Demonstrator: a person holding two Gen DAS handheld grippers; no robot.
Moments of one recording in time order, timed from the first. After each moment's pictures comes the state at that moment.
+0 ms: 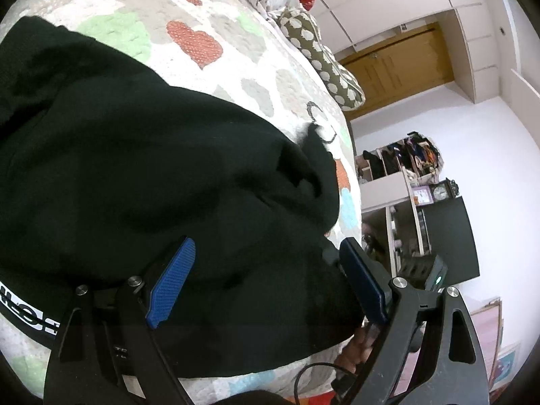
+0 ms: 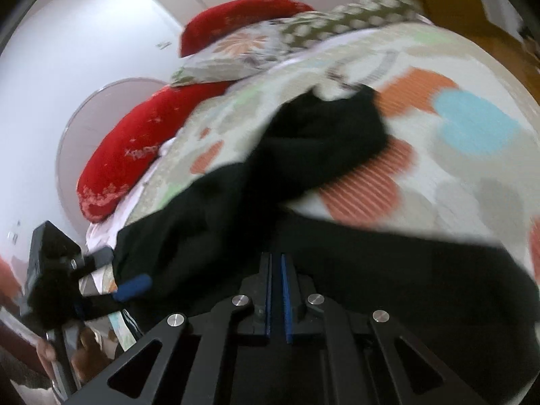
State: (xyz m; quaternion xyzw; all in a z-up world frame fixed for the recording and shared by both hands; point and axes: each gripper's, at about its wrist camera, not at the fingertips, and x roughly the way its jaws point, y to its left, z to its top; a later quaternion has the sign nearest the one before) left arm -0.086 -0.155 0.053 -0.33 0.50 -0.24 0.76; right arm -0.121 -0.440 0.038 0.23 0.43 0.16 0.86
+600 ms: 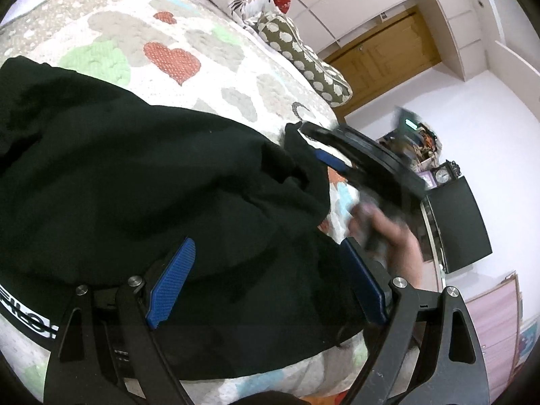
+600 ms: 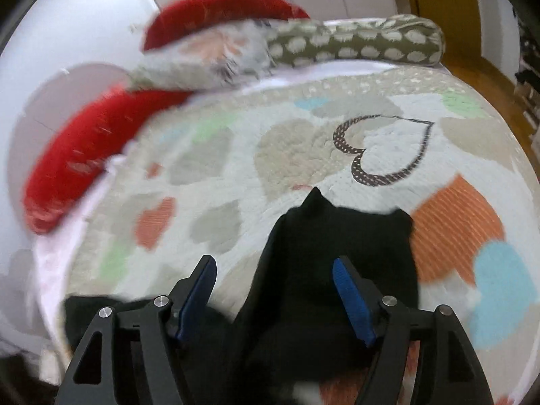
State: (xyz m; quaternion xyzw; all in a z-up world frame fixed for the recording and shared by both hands) left arm -0.090 -0.164 0.064 -0.29 0.47 -0.25 0.79; right arm 0.053 -0.411 0.063 0.13 0.46 0.07 0.88
